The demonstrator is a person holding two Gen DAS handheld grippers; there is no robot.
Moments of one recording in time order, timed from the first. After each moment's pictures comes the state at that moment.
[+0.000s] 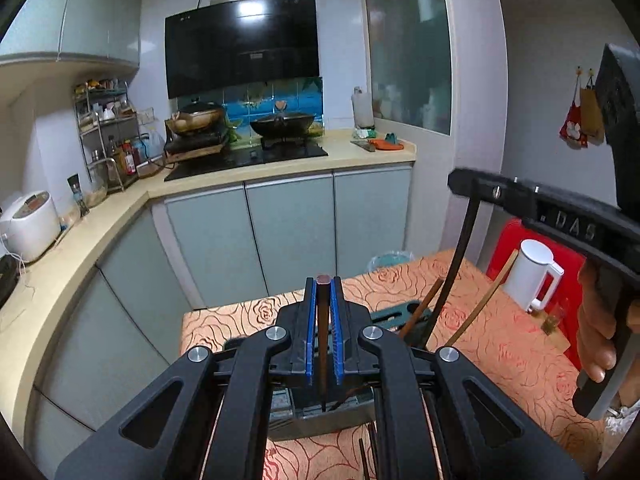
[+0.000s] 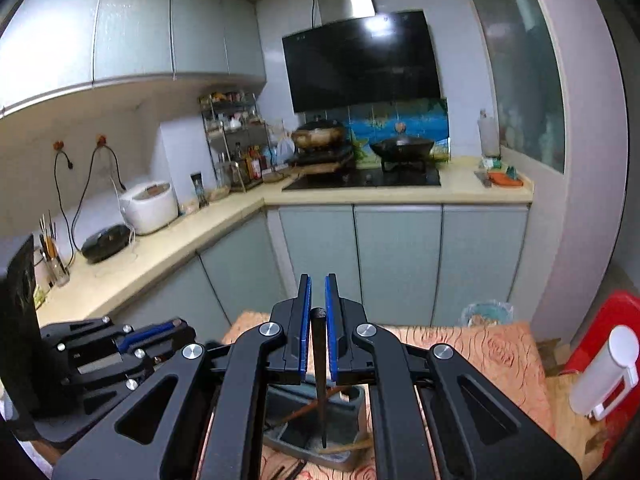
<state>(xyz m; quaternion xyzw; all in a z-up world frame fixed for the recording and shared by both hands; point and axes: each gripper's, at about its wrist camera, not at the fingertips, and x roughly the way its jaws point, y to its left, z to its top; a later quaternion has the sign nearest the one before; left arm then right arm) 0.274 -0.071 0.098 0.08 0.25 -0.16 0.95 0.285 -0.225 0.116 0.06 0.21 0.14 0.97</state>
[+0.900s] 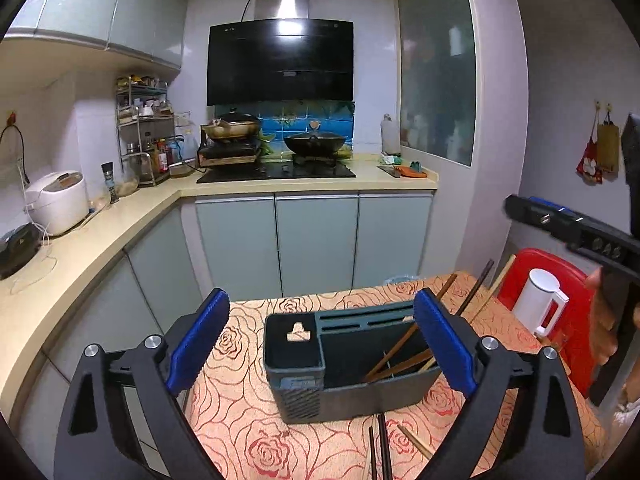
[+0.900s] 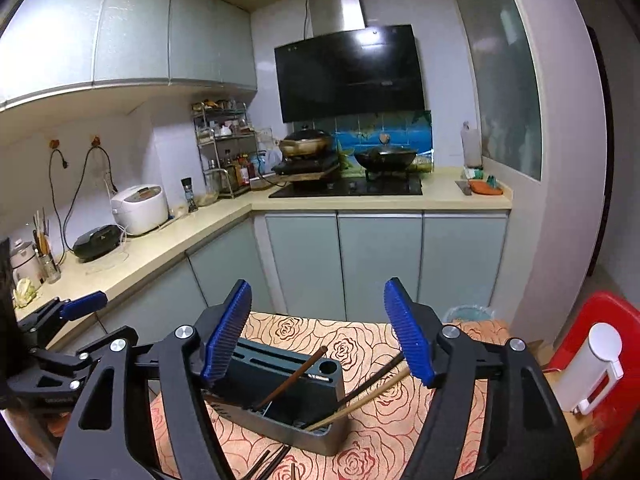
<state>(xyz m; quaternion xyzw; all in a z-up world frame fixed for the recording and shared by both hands) 0.222 -0.026 0.102 0.03 0.21 -0.12 0.97 0.234 -0.241 0.120 0.05 0.18 0.11 0.98</state>
